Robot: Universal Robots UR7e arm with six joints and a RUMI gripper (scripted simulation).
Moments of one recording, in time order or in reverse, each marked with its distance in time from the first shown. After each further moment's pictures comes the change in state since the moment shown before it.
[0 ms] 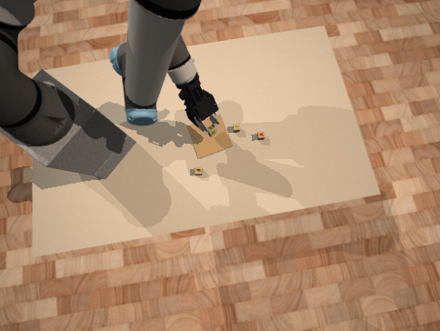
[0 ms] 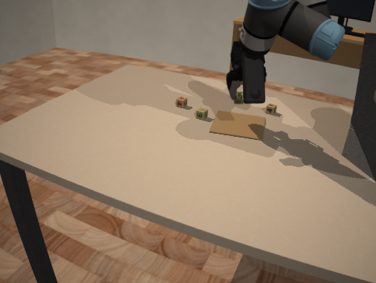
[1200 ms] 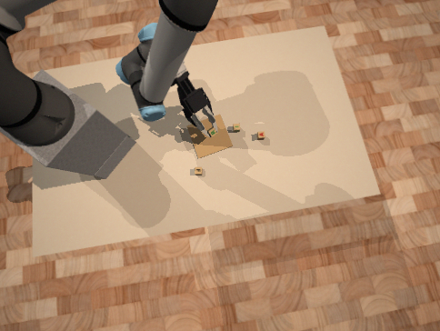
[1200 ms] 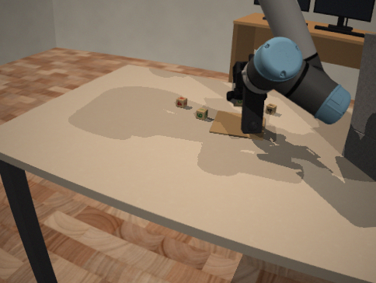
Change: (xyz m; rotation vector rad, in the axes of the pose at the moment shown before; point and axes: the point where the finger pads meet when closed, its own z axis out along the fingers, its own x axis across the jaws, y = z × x) arm 0.000 -0.007 0.009 -0.388 0.003 0.001
